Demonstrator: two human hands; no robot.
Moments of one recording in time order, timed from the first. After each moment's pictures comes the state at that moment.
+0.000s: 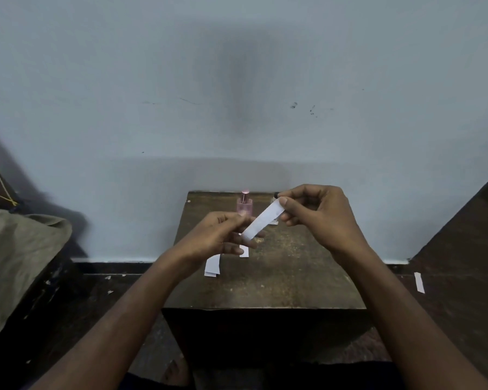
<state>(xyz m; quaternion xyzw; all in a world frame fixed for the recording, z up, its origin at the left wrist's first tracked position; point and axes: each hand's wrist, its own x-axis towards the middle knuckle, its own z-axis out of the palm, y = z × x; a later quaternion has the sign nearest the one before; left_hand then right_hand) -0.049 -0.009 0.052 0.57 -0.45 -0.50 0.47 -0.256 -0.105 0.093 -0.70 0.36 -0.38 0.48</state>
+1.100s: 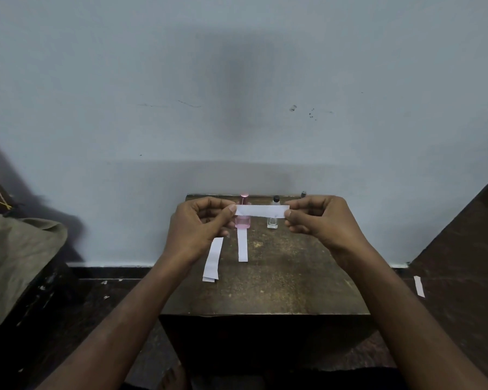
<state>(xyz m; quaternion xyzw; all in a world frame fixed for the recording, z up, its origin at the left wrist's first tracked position) -0.043 -0.006 0.054 0.62 -0.40 -0.29 0.61 -0.265 -0.121 0.075 -0.63 0.41 -0.36 0.55</state>
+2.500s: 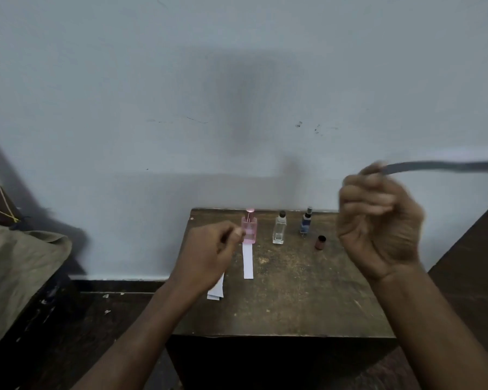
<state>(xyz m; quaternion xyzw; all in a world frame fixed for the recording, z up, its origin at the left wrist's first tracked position) -0.032 -0.011 0.034 0.69 -0.59 -0.08 0.42 -0.281 -0.110 0.129 -0.32 -0.01 -0.38 0.87</state>
